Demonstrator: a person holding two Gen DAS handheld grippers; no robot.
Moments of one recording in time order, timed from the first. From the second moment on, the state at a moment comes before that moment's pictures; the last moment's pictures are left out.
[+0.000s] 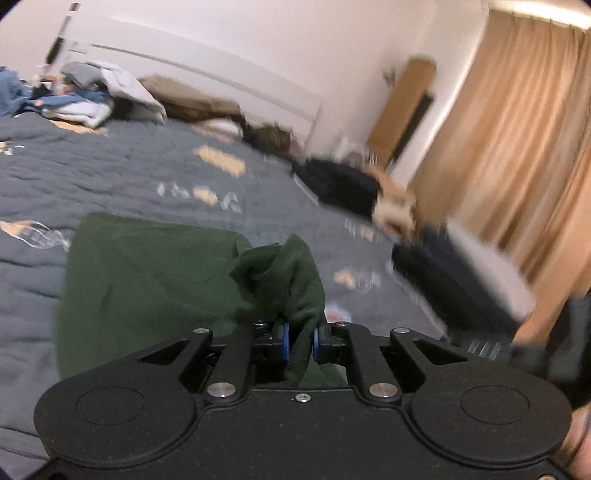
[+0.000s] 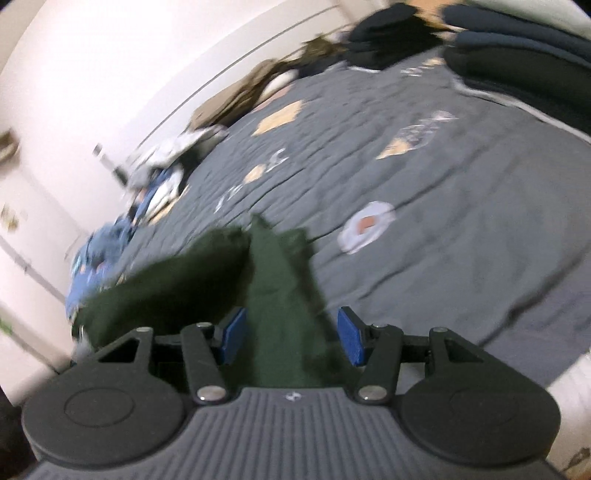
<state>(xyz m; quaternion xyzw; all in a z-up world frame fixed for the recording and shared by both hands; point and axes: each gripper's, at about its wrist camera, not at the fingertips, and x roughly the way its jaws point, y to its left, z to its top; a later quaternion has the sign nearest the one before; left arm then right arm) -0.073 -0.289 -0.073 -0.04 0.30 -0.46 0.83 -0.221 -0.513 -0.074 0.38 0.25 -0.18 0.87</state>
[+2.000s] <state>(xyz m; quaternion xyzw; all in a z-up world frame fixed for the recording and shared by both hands) -0.032 -0.233 -0.078 0.04 0.35 -0.38 0.85 -0.195 -0.482 -0.094 0.24 0.35 -0.13 0.89</state>
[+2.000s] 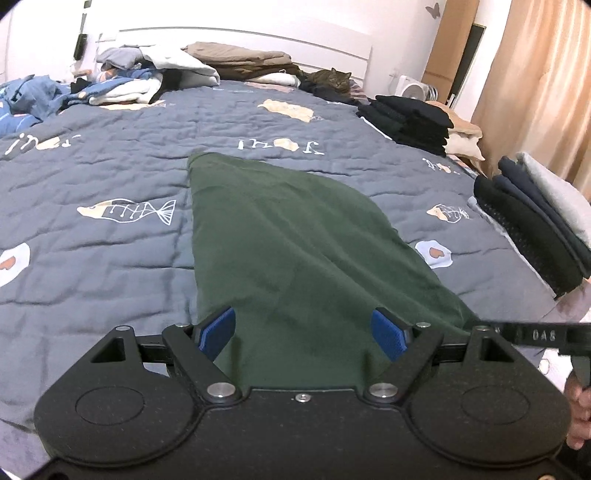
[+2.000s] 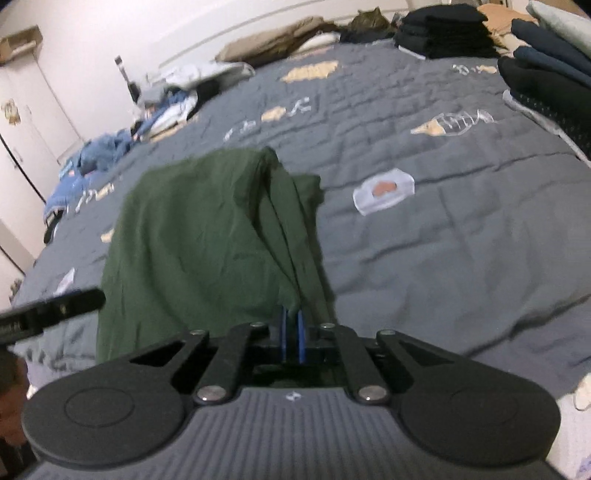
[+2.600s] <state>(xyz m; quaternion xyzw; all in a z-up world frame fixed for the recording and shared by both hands) -0.028 -0.232 -0.079 0.01 0.37 -0.38 0.85 -0.225 -0.517 -0.069 0.37 0.24 -0.09 0.90</state>
